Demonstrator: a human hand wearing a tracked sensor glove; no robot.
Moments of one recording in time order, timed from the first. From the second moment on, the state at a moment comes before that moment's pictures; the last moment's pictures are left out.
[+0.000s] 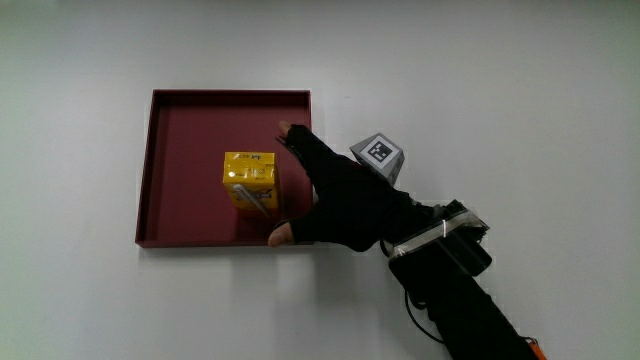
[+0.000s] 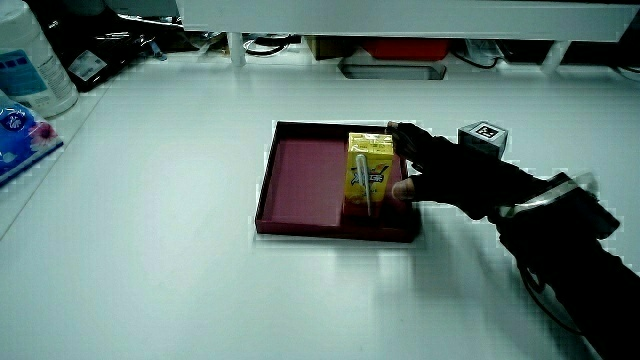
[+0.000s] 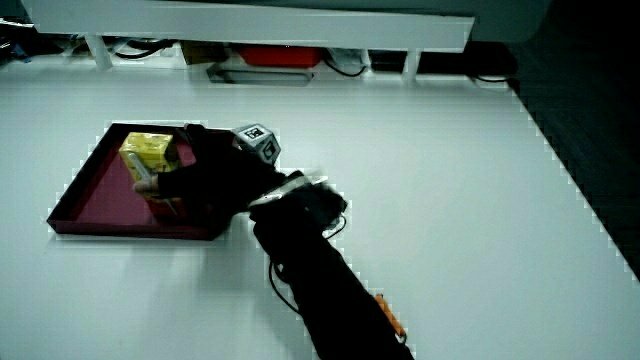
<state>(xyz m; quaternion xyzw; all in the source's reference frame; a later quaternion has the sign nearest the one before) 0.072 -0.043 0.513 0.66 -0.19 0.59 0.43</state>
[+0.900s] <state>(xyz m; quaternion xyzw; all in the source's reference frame) 0.063 -0.038 0.538 0.64 -0.15 0.67 0.36</state>
